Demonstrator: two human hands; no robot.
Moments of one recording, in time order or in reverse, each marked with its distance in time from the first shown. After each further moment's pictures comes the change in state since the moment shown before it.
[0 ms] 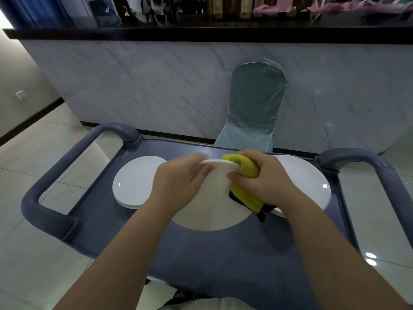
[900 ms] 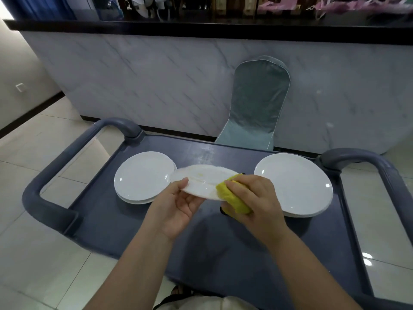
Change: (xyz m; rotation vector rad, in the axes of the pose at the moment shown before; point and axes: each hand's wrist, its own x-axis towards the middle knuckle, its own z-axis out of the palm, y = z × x) left_hand -0.041 -0.002 0.007 -1.826 0.001 -1.323; right_hand -0.047 0.035 0.056 -0.314 0.334 -0.523
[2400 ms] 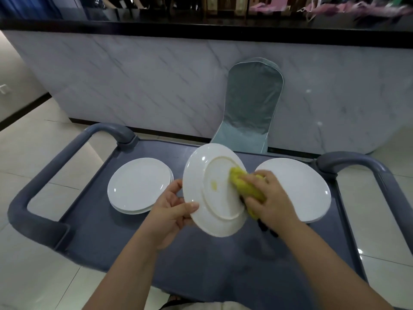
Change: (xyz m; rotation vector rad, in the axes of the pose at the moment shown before) left_hand 0.016 0.013 -0.027 0.546 -0.353 0.158; right_hand 0.016 0.034 -0.016 0.128 -0.336 0.532
